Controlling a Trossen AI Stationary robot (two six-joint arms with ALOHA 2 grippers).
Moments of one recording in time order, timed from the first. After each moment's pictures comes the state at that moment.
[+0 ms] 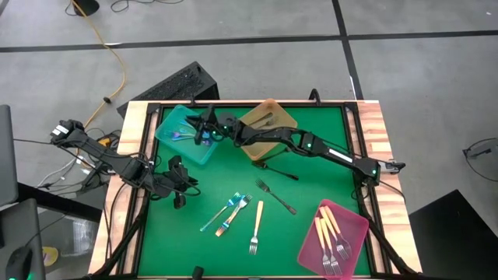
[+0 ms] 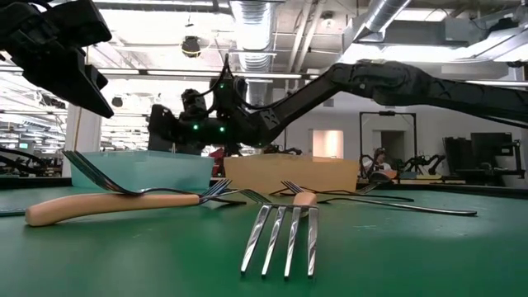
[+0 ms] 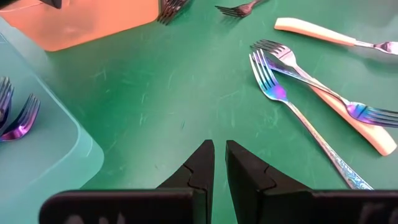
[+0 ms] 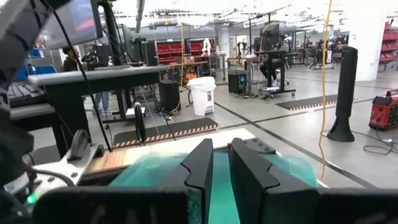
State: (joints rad) left arm -0.46 0.81 0.46 -0.51 -0.49 -0.54; right arm -0.30 2.84 2.34 0.66 -0.03 0.10
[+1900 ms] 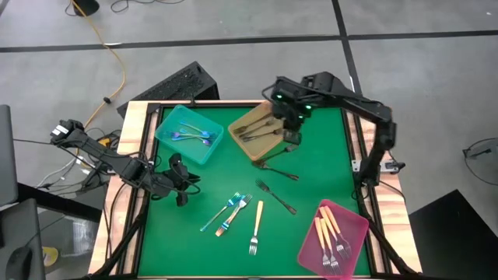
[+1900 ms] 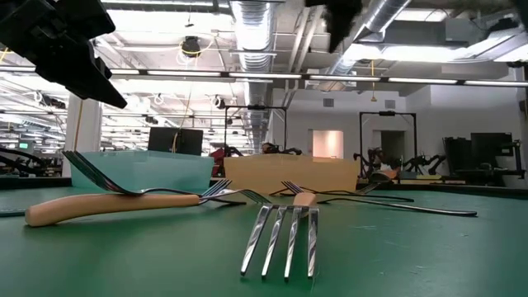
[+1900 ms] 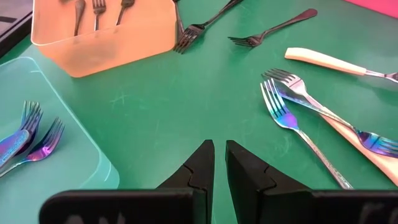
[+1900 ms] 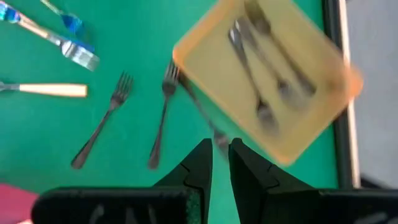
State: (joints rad) left arm -0.46 0.81 0.46 -0.44 -0.58 -0.51; right arm -0.31 1.83 2.17 -1.57 0.00 -0.17
